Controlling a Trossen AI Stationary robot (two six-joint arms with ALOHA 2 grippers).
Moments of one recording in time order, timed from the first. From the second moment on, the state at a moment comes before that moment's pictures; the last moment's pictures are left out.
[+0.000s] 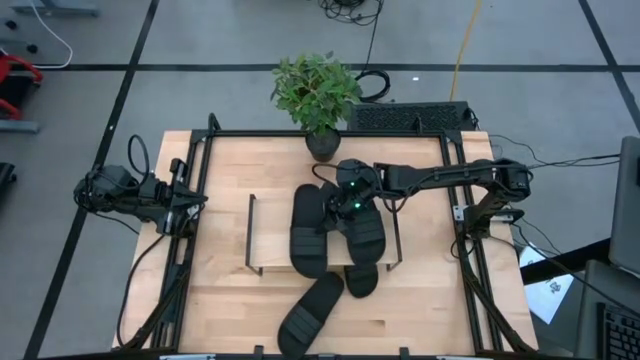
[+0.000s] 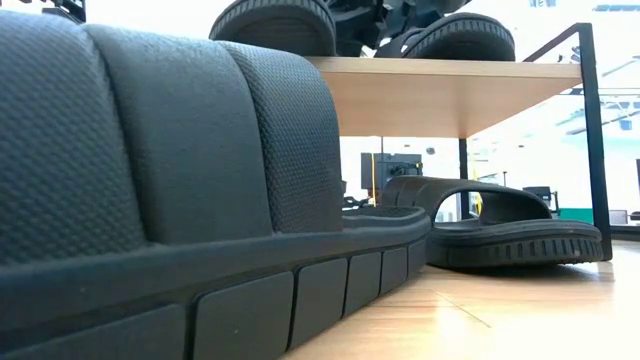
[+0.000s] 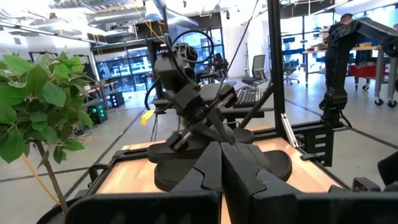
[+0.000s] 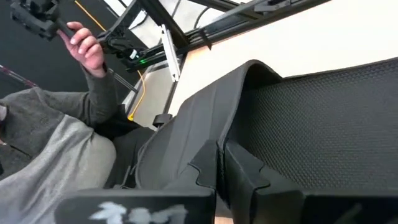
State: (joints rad) left arm -0.27 0.01 0.57 -0.47 -0.16 0.14; right arm -0.08 1.67 1.23 -0.12 -0.61 0.31
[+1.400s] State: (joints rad) left arm -0.27 0.01 0.57 -0.47 -0.16 0.13; right arm -0.02 1.32 1.23 -0.52 -0.21 0.01
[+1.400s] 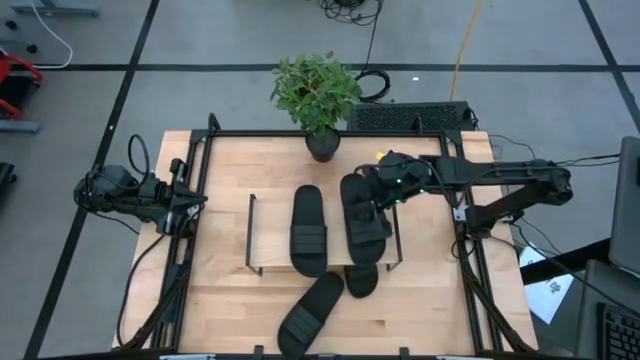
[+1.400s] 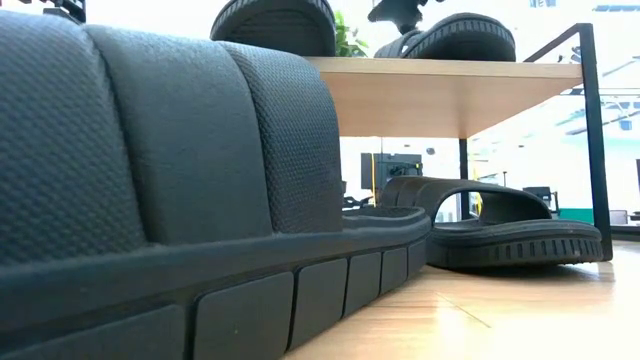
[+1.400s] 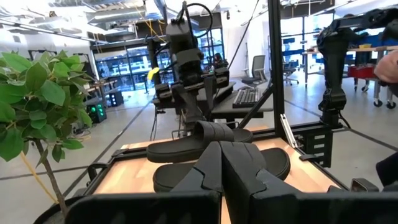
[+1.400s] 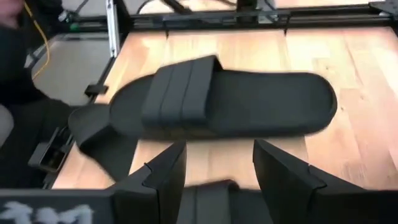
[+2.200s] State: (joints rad) left arm -0.27 0.01 0.57 -0.47 -0.16 0.14; right arm -0.19 1.31 1.23 -0.81 -0.47 -0.06
